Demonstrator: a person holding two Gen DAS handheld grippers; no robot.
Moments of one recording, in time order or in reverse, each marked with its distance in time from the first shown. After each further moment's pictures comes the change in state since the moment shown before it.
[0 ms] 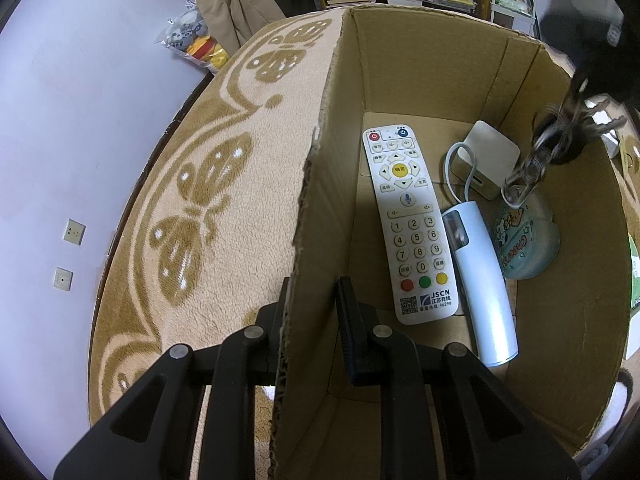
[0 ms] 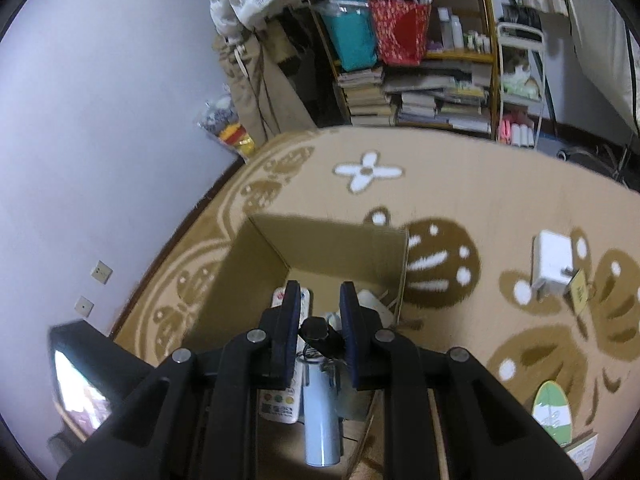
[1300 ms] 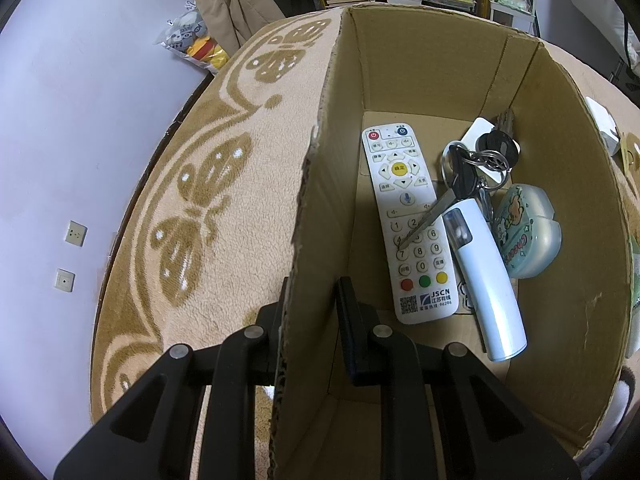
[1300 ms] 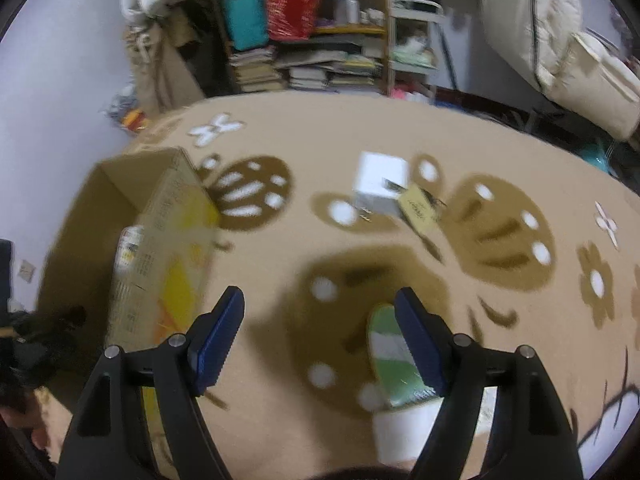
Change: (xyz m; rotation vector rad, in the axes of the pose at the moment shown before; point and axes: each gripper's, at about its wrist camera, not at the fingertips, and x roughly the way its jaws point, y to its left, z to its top) left arm -0.001 0.000 0.002 0.005 0.002 0.004; right arm -0.057 -0.119 -0.066 0.128 0.061 -0.338
